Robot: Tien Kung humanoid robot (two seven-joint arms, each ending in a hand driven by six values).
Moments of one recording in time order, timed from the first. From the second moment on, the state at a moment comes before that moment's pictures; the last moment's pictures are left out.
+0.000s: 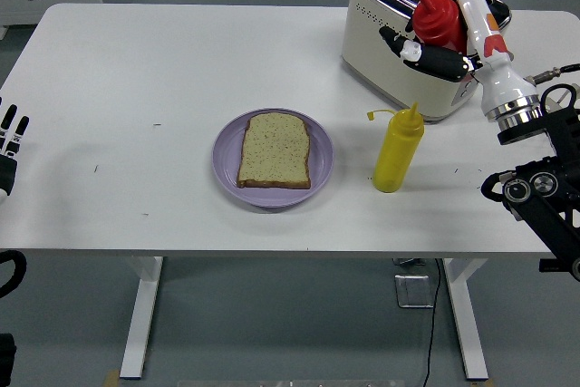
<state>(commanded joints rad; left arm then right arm) -0.08 0.00 -1.94 -1.38 0.57 0.05 0.12 0.59 -0.28 1.00 1.44 -1.66 -0.43 0.05</state>
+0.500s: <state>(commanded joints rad) -0.08 0.00 -1.94 -1.38 0.57 0.05 0.12 0.80 -0.26 0.86 1.34 -2.27 -0.37 -0.10</state>
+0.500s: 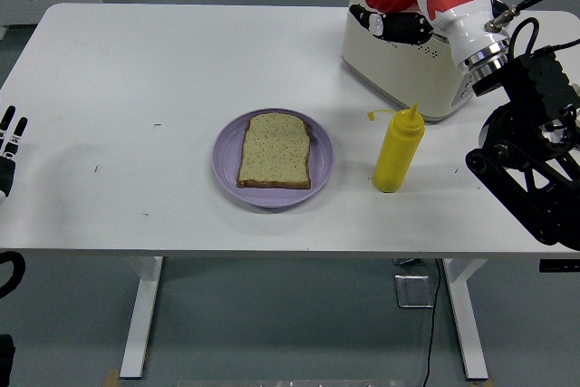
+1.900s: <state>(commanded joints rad) -0.07 0.00 -1.94 -1.38 0.57 0.05 0.12 0.98 -0.28 0.70 1.25 -2.27 -0.25 -0.12</state>
